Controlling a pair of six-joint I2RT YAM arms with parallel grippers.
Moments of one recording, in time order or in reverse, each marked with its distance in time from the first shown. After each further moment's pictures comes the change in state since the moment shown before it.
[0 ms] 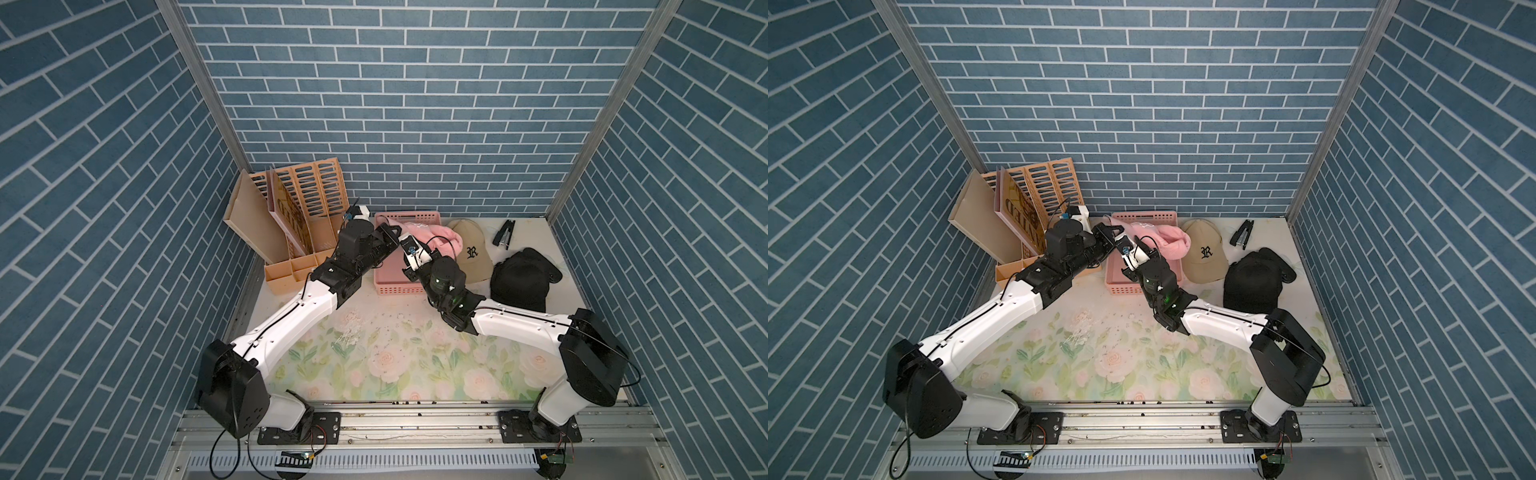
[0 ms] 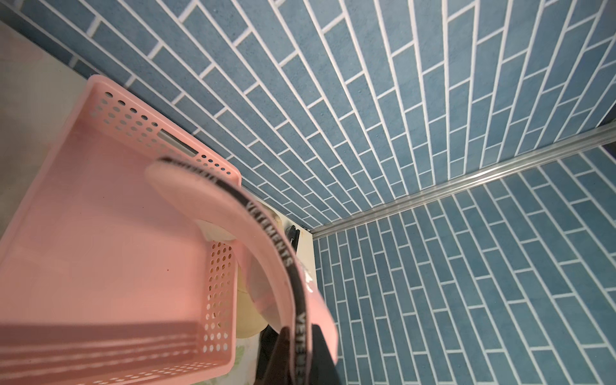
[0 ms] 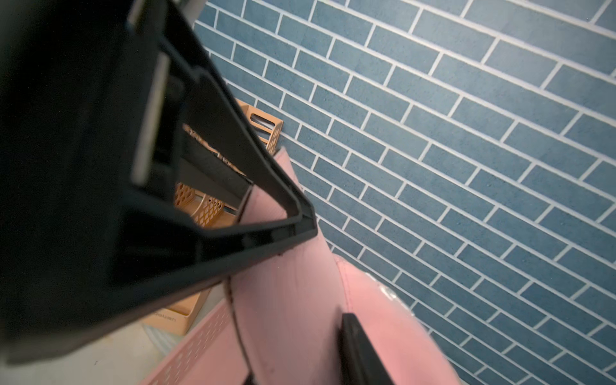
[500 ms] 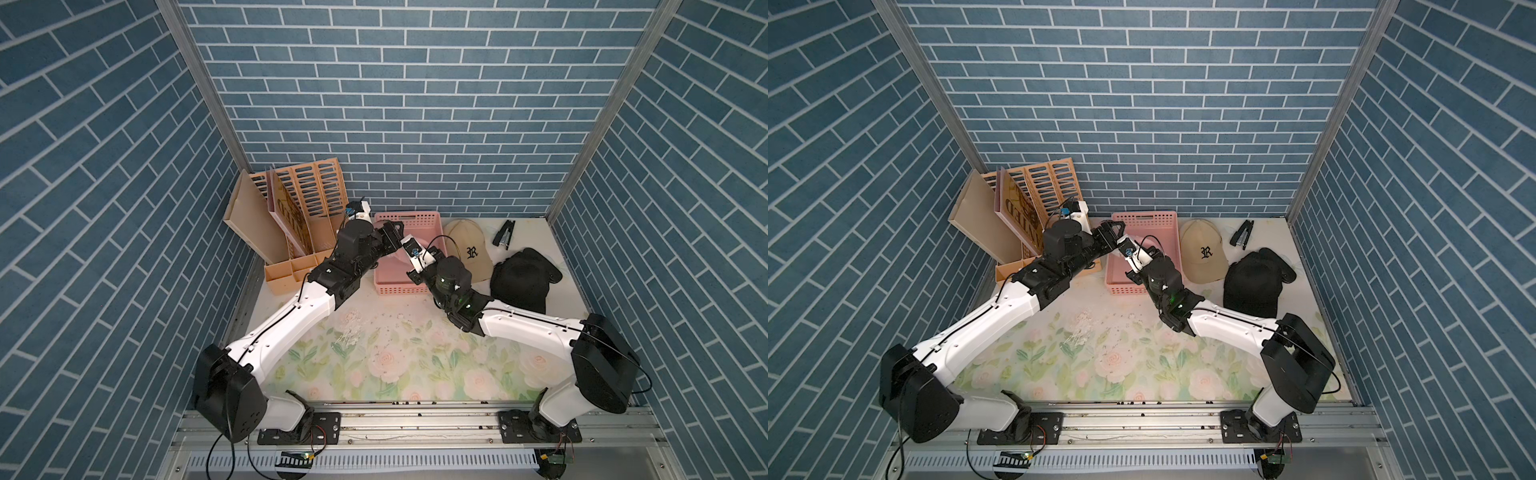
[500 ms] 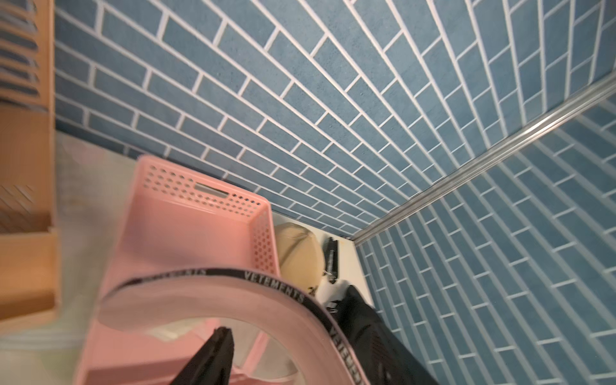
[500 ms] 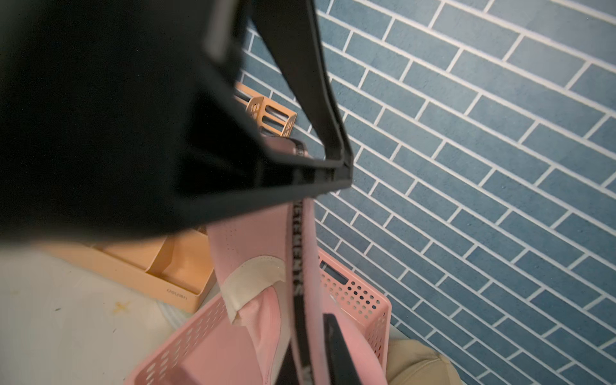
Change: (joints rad) left arm 0.001 -0.034 0.023 -0.091 -0.137 0.394; right arm -0.037 -0.077 -0.031 -0.127 -0.084 0.024
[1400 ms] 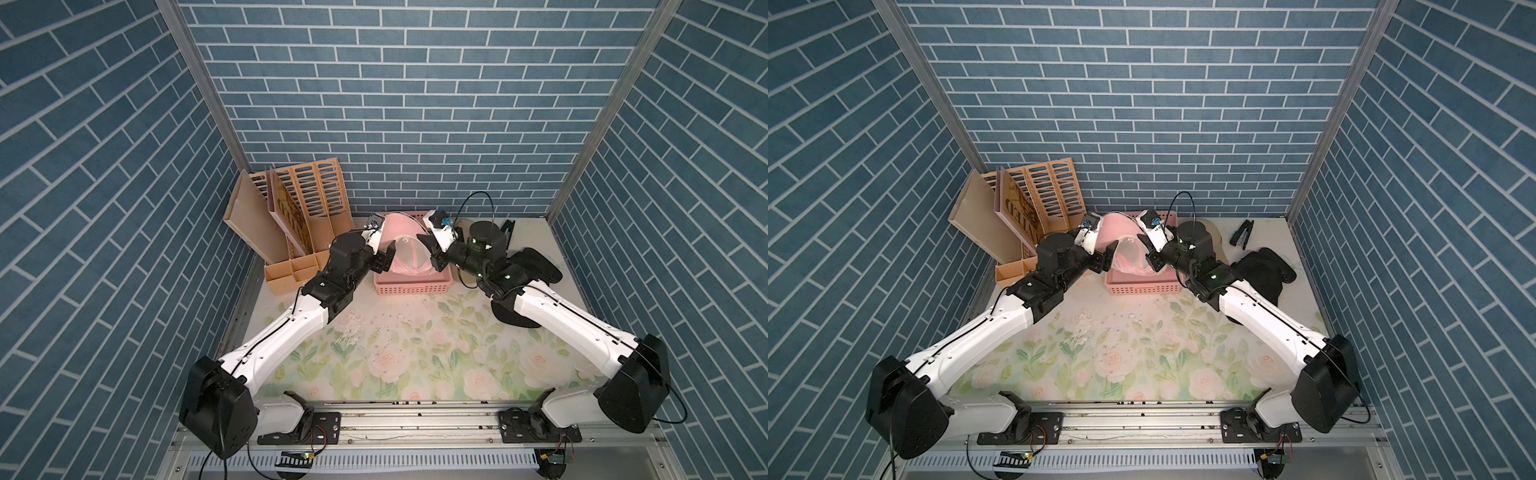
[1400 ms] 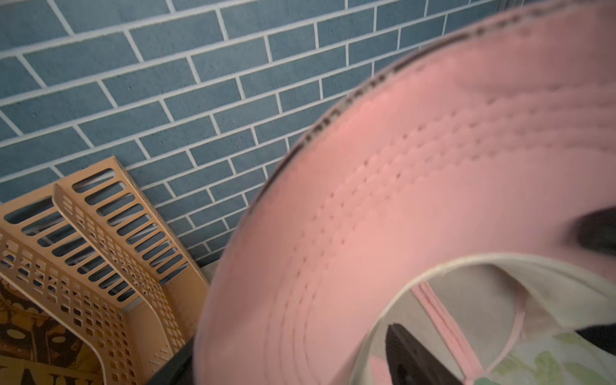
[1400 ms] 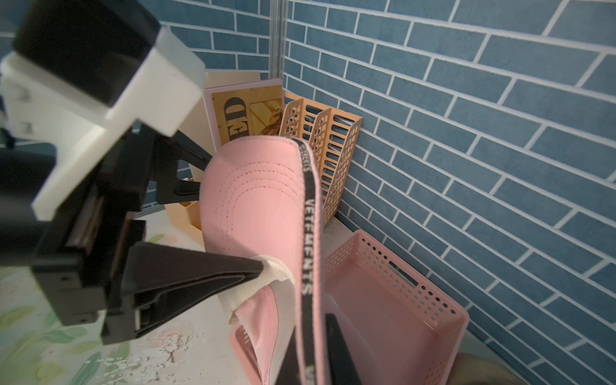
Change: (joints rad) left arm 0.016 -0.063 -0.162 0.134 -0.006 0.814; right arm -0.196 -0.138 0.222 -0.492 -0.581 0.215
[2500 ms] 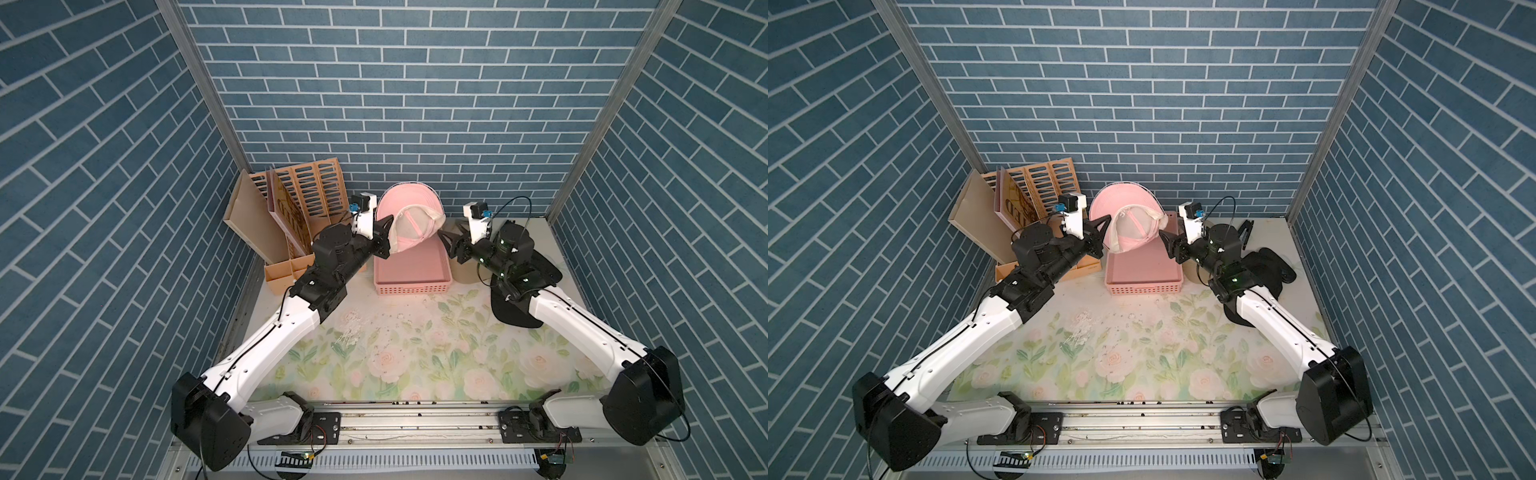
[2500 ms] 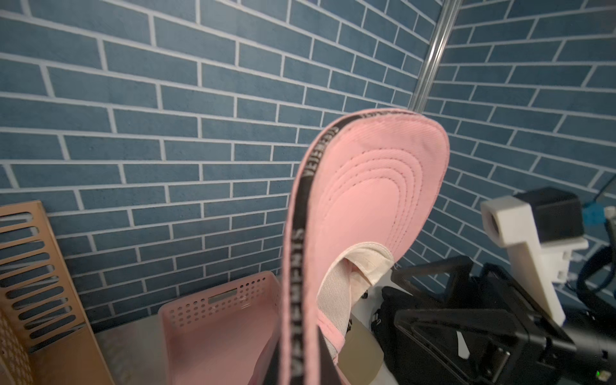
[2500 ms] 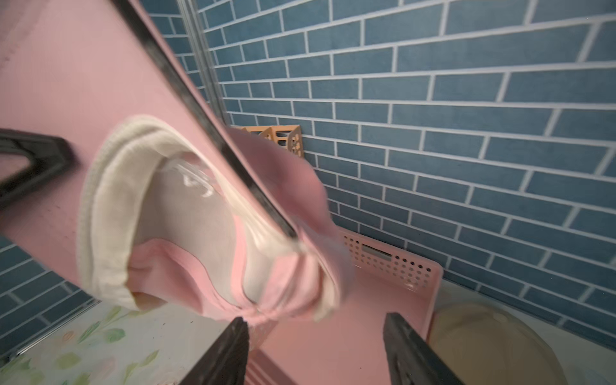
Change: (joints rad) left arm -0.006 -0.060 0.100 0.086 0.137 -0.346; right arm -0.209 -0.103 -0.219 0.199 0.010 0.287
